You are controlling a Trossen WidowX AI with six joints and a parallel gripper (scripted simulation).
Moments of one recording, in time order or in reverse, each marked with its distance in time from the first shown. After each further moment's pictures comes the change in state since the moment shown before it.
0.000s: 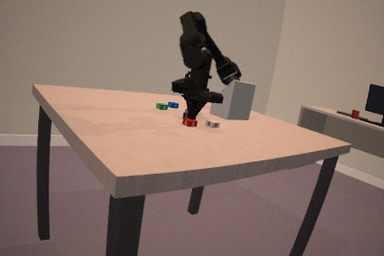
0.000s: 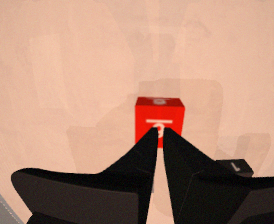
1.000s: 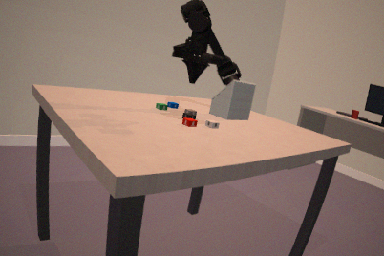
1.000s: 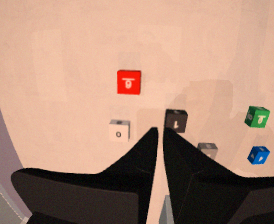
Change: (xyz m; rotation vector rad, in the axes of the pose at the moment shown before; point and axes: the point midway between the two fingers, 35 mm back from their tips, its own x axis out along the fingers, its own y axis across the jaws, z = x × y) arm -0.112 -0.037 -0.005 -0.032 0.012 0.001
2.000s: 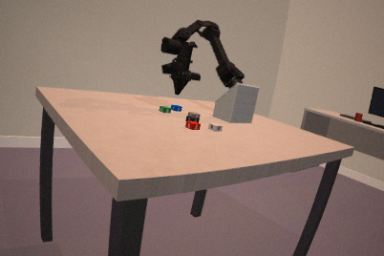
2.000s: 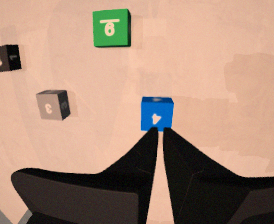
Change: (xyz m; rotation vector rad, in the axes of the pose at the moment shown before) arm 0.065 -0.228 -0.113 0.023 -0.004 -0.010
